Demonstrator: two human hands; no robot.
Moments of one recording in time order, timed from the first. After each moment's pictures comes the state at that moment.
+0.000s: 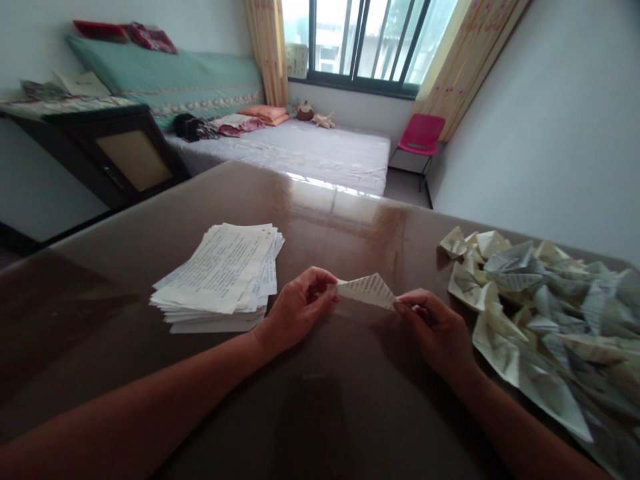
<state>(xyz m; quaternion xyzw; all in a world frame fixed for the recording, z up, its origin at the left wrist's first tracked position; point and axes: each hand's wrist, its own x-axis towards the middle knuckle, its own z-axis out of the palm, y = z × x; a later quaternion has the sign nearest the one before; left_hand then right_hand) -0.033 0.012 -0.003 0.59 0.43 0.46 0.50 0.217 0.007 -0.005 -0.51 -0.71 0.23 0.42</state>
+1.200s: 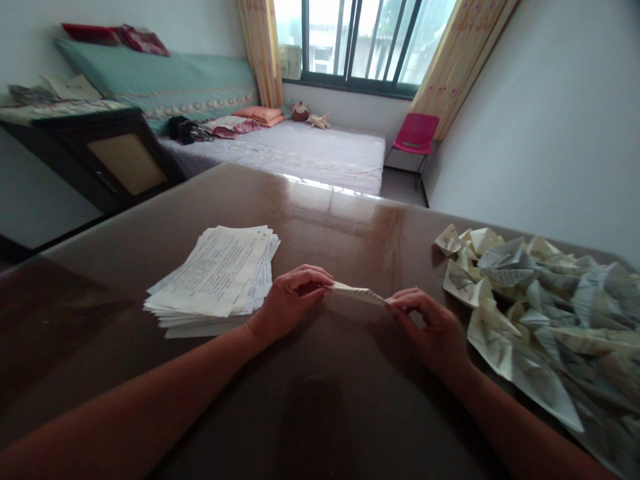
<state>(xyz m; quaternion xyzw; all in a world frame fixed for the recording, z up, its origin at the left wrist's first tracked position) -0.042 0.025 0.000 0.65 0.41 0.50 0.40 0.217 0.009 -0.004 -0.43 -0.76 0.19 0.44</state>
